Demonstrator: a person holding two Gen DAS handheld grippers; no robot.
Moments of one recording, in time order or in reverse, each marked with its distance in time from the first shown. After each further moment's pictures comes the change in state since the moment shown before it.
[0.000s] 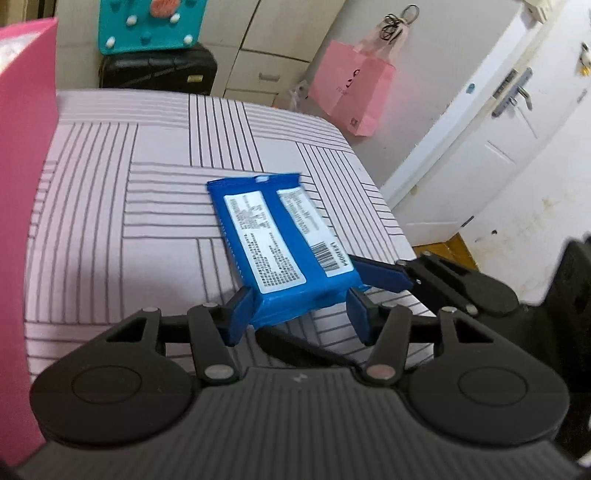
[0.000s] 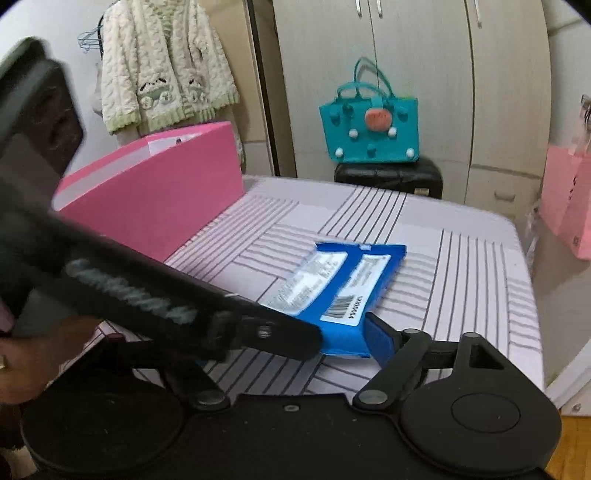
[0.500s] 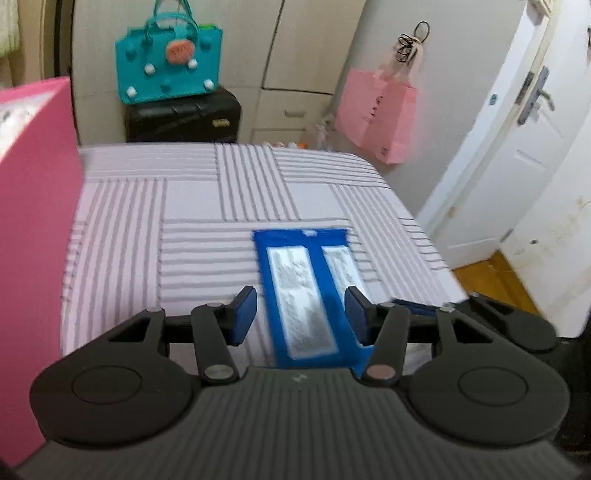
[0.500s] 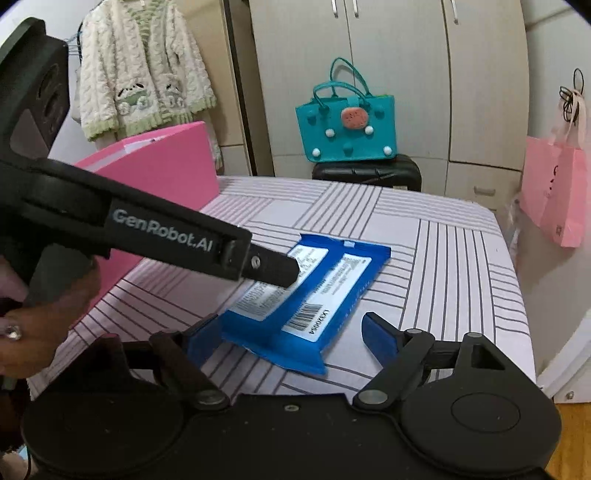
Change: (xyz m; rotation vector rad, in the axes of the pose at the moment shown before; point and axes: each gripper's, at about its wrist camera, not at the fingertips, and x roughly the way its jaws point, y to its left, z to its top) left arm 0.006 -0.002 0.012 0.090 -0.121 0.148; right arm 0.009 -0.008 -0.009 0.047 0.006 -0.053
